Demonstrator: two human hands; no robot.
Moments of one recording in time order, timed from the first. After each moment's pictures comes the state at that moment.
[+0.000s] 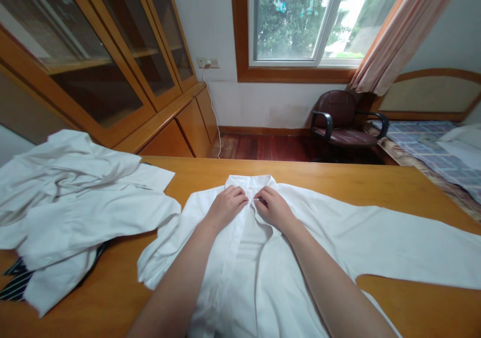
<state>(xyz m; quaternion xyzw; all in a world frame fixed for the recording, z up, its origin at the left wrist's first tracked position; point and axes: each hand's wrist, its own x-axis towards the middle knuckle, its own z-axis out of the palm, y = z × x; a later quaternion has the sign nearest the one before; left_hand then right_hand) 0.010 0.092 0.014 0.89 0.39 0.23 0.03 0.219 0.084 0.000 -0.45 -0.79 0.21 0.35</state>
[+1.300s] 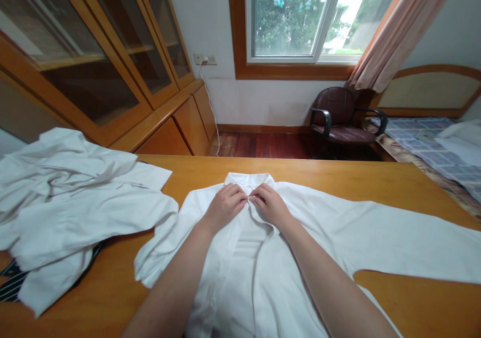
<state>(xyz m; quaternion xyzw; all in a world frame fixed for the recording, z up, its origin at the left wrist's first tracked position) 0.012 0.086 0.020 0.88 0.35 0.31 0.06 0.215 0.086 0.000 -0.43 -0.76 0.28 0.40</state>
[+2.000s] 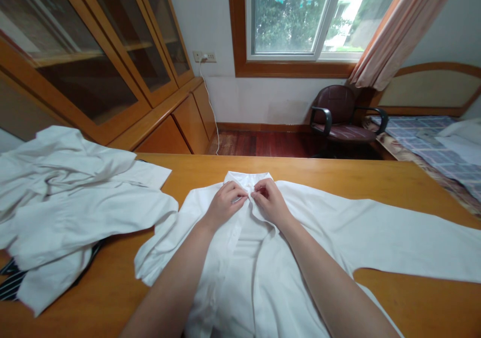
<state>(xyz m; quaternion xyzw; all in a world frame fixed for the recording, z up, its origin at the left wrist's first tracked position) 0.014 0.087 0.014 0.83 0.36 0.40 0.15 0.207 0.084 -0.002 -0.44 -0.65 0.36 0.51</state>
